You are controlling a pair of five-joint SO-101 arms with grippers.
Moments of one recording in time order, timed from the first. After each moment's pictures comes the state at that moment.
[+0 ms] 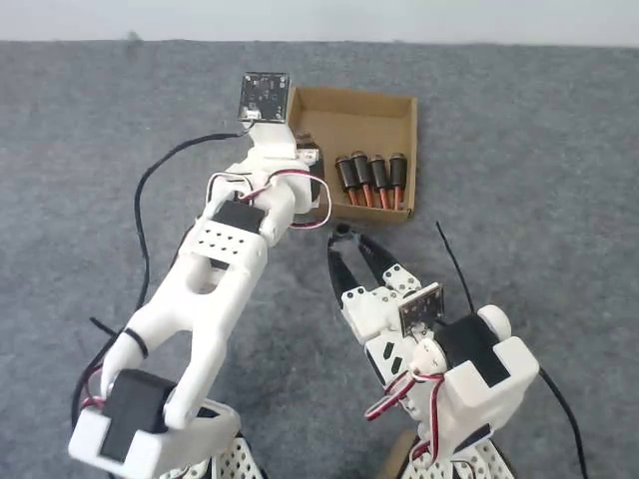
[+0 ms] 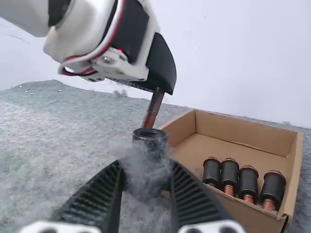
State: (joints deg) left arm 12.0 -9.7 35.3 23.5 17.7; right arm -32.5 11.7 93.3 -96.6 -2.1
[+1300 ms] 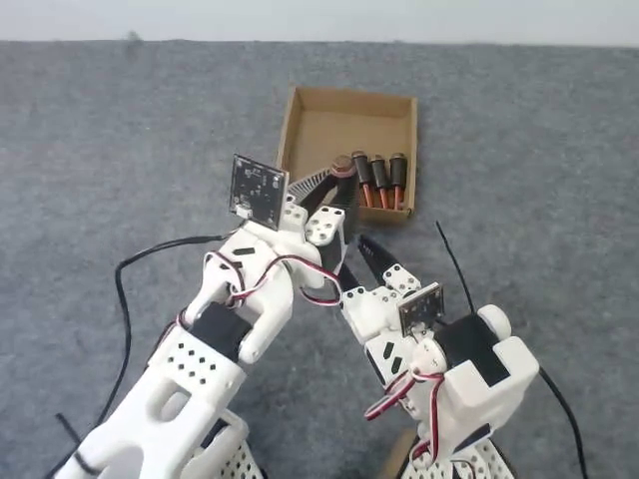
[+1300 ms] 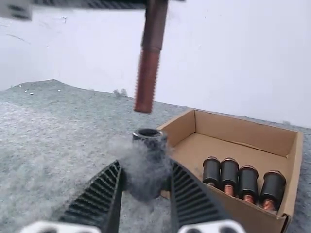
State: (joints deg) left arm 26.2 -50.8 63.7 13.3 17.4; right arm -32.5 11.7 93.3 -96.6 -2.1
